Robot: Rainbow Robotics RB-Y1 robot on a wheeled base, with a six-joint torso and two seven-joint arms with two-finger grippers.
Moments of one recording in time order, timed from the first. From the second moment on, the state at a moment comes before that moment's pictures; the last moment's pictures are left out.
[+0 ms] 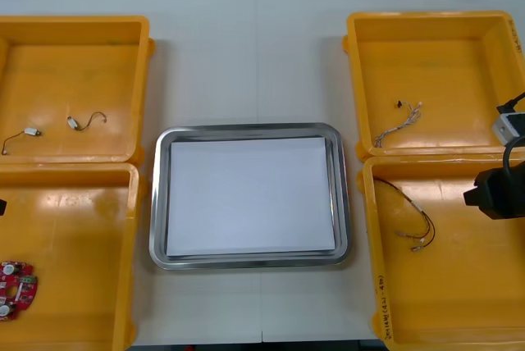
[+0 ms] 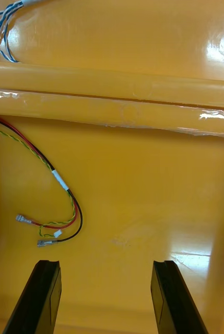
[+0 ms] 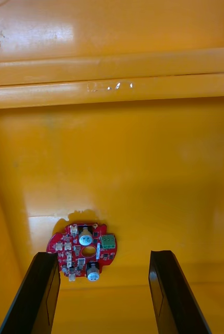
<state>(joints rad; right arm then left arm) -0.07 -0.68 -0.21 -2.24 -0.79 1.79 1.38 -0.01 0.78 0.43 -2.22 0.90 1.91 -1.42</state>
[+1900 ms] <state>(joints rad) -0.07 -0.68 -0.21 -2.24 -0.79 1.79 1.38 -0.01 0.78 0.43 -2.22 0.90 1.91 -1.42</state>
